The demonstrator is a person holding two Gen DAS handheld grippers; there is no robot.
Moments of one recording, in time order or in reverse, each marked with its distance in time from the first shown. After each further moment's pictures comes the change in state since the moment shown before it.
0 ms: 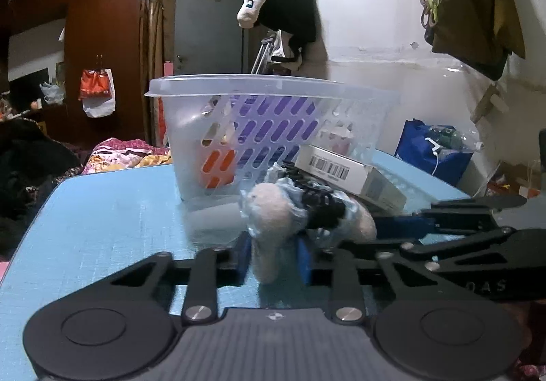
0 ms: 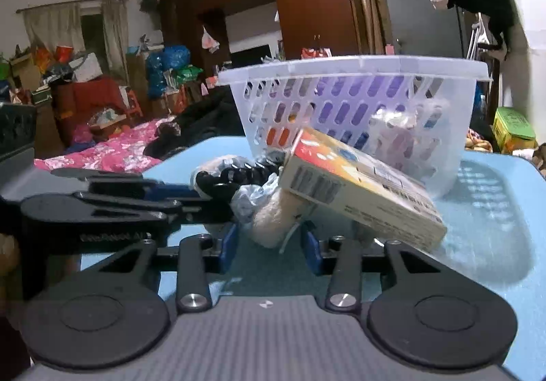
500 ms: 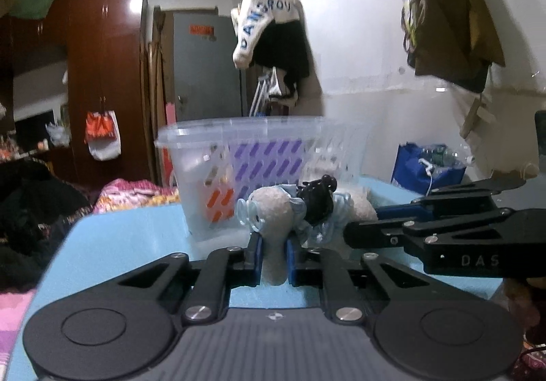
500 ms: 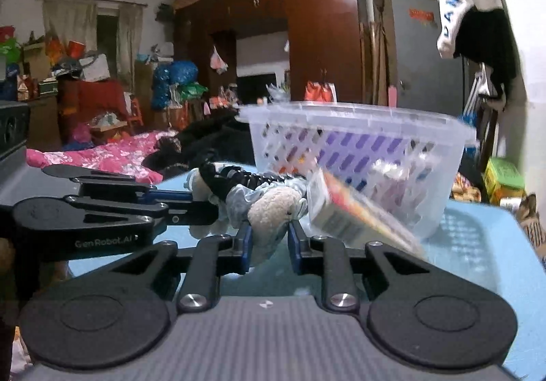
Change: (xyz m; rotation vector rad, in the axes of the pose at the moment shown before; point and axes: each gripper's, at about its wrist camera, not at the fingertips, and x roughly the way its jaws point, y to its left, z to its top) left arm -0.048 -0.017 -0.002 0.065 -0.152 0.027; right arm -0.037 0.021 0.003 -0.121 -0.108 -0.034
